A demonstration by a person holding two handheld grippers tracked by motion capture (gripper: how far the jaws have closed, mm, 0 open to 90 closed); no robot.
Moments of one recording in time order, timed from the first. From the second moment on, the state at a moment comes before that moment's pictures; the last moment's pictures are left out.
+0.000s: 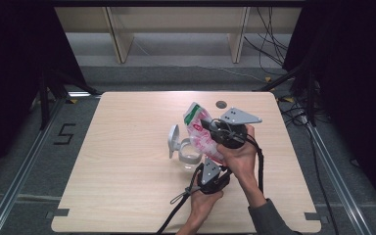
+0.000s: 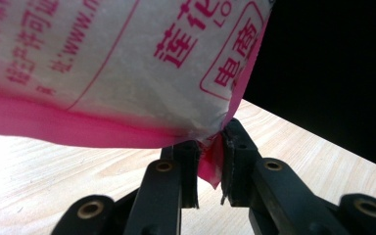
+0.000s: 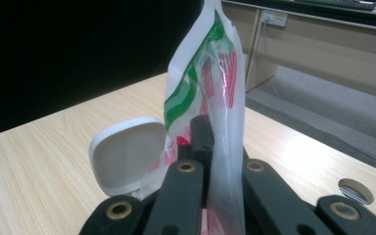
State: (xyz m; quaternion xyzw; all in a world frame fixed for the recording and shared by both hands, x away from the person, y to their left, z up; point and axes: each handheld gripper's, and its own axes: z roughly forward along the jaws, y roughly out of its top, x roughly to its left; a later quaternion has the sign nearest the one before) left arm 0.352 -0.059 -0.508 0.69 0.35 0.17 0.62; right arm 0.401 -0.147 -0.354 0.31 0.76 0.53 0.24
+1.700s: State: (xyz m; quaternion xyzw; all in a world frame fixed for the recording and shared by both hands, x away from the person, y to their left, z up) left arm 0.354 -0.064 -0.508 0.69 0.34 0.15 0.62; right arm 0.410 -0.137 -0.363 0.32 0.76 0.51 0.22
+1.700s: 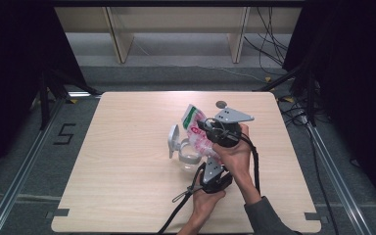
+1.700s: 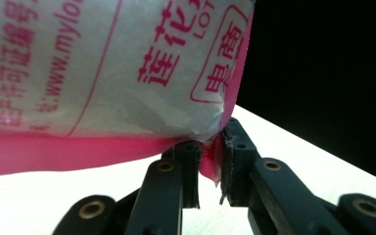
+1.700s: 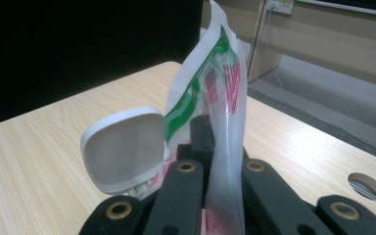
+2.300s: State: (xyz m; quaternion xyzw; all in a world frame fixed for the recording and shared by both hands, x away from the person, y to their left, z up) left arm 0.356 -0.065 -0.510 0.69 0.34 0.14 0.63; right arm 0.412 -0.133 -0.365 0.32 0.77 0.51 0.22
